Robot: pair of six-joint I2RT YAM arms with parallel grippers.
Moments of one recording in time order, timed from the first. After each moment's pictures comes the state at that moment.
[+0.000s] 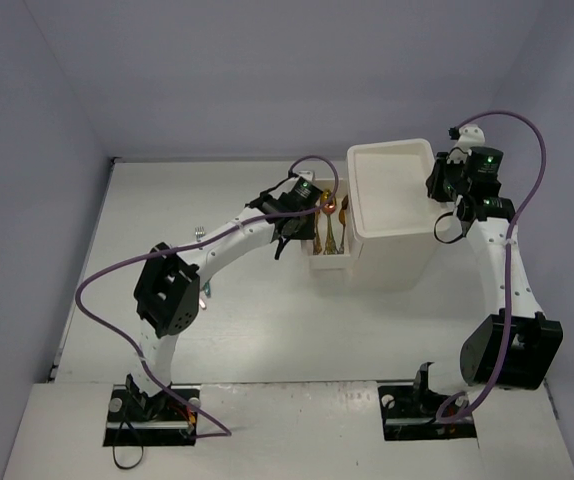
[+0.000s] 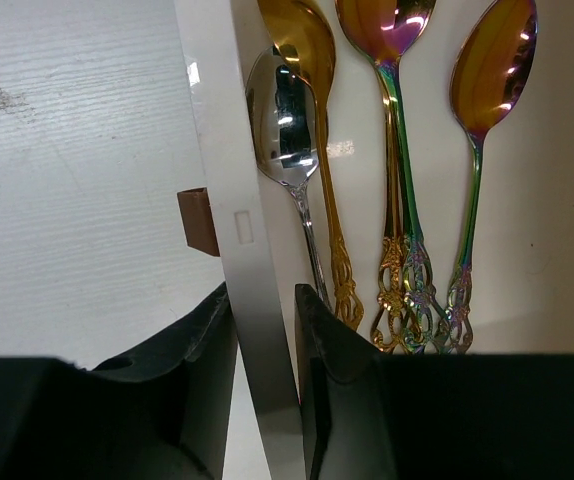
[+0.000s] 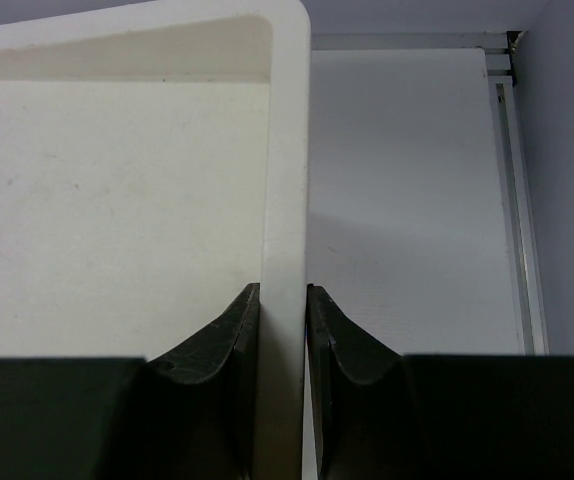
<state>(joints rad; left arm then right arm) -0.77 2.00 1.78 -0.65 -0.21 -0.60 -0.12 1.41 1.28 -0.35 -0.17 -0.03</state>
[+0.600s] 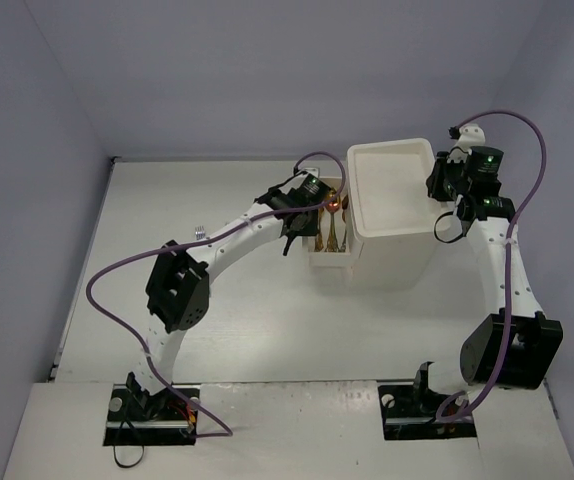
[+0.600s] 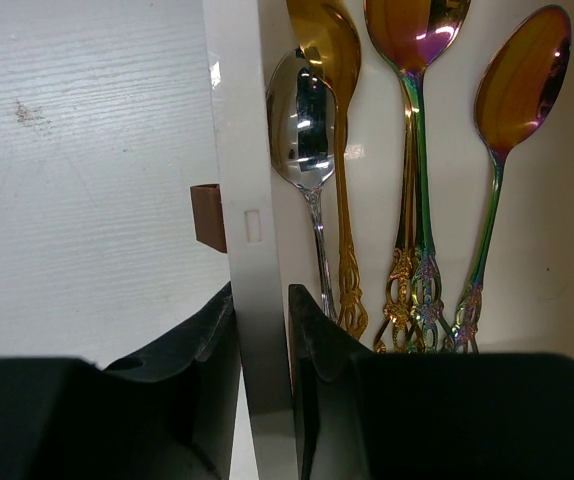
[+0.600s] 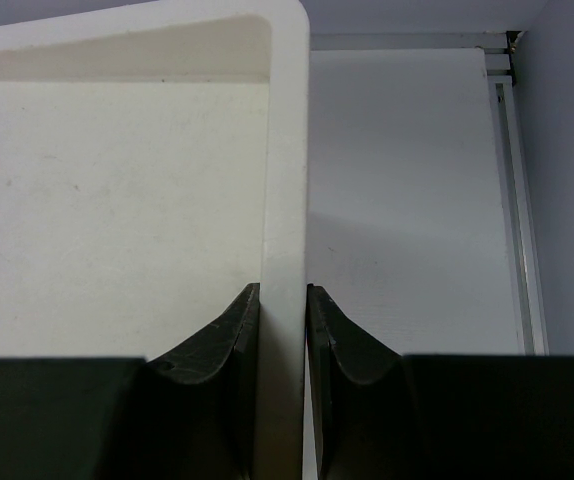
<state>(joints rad) -0.79 2.08 1.91 -0.74 -0.26 -0.60 -0.12 1.41 1.28 -0.35 -0.17 -0.03</state>
